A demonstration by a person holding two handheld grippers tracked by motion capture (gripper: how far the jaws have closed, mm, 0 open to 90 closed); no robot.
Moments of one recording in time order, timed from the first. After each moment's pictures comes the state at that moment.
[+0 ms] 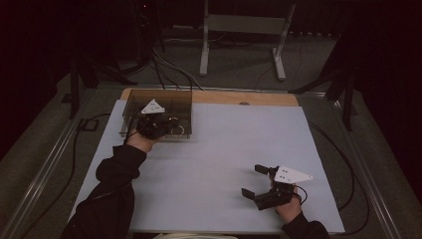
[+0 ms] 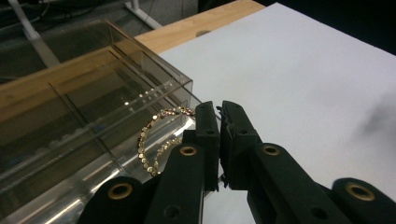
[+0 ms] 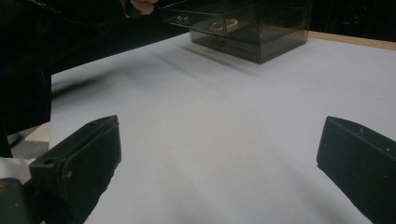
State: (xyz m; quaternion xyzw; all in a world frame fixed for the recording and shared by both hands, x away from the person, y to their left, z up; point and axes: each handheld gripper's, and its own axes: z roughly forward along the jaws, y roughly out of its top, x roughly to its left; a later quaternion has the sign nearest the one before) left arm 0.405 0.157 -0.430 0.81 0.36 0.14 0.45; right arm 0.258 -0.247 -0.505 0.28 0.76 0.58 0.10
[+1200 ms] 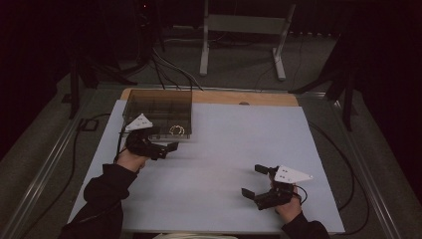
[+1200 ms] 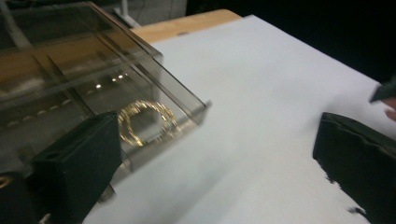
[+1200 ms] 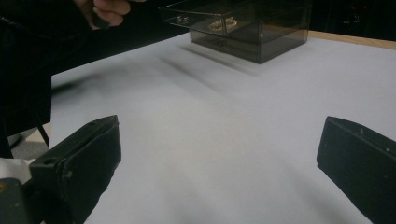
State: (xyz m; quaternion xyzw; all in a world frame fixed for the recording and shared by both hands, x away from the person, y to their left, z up) left arm 0.349 0.180 -0.433 0.78 0.36 0.11 0.49; right arm 0.258 -0.247 -0.505 0.28 0.76 0.58 0.10
